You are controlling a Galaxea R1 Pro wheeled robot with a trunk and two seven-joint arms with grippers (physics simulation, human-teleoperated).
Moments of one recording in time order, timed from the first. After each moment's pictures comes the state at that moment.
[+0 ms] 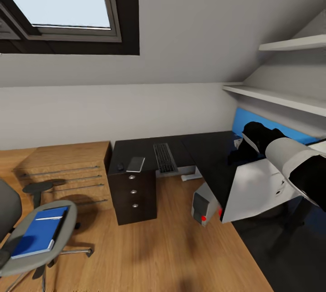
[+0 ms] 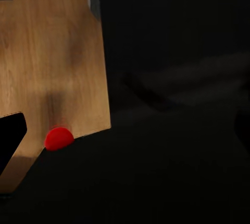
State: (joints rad) left arm -0.01 0.02 -0.38 -0.43 0.66 -0.21 0.32; right arm -1.51 -0.20 0.99 -0.09 -0.45 1.02 0.41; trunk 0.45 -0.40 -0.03
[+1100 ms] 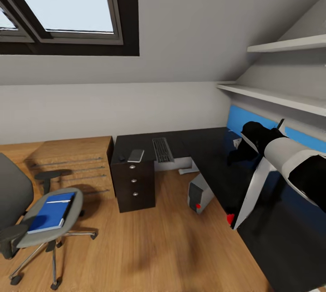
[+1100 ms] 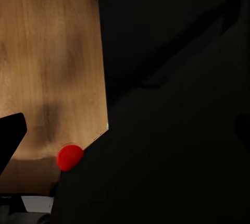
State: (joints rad) left arm -0.01 0.02 -0.38 -0.43 0.66 -0.21 0.32; right arm -1.51 -0.20 0.99 -0.10 -0.42 1.02 0.41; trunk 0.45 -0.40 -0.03
